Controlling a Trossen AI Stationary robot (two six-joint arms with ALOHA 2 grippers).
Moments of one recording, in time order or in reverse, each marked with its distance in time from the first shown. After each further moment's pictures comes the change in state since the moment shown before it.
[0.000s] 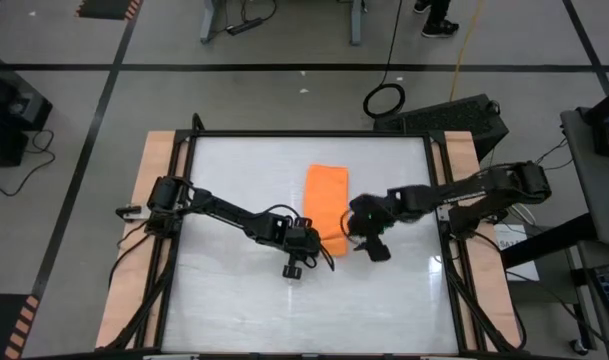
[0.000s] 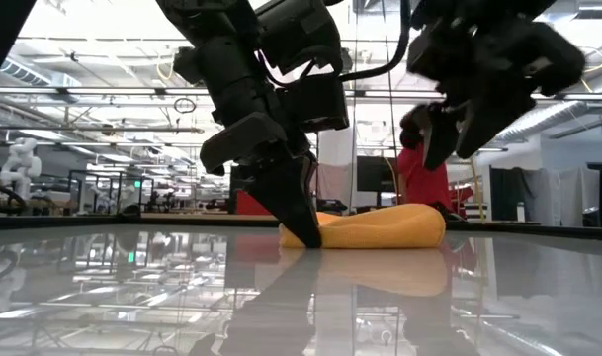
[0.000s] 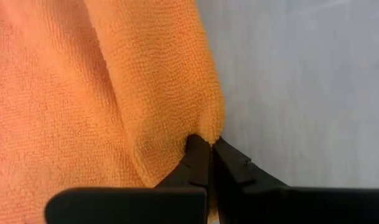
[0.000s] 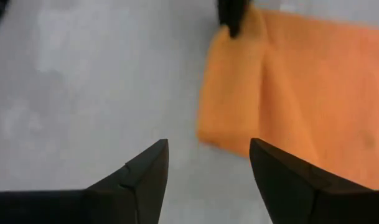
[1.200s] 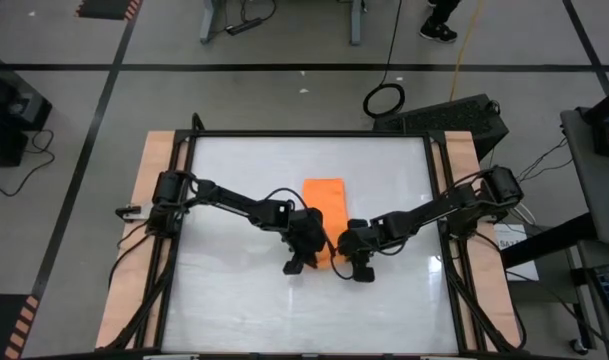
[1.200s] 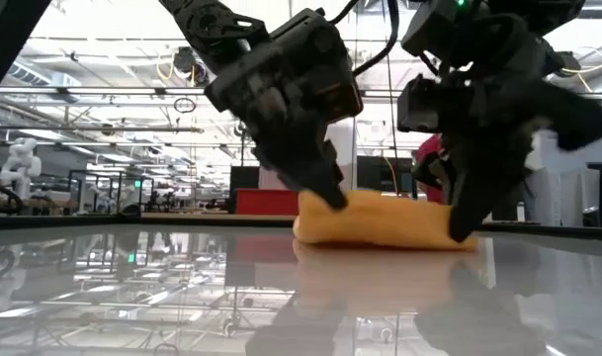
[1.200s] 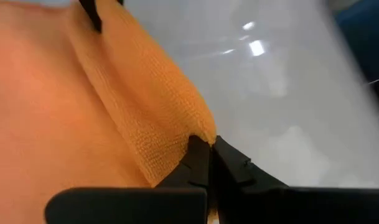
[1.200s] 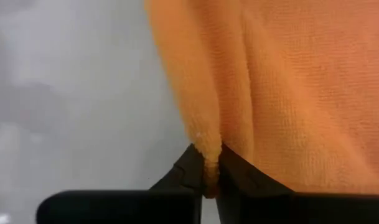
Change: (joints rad) left arm 0.105 0.004 -0.002 0.148 0.527 -0.037; right arm 0.185 0.264 0.002 0.154 0.188 0.365
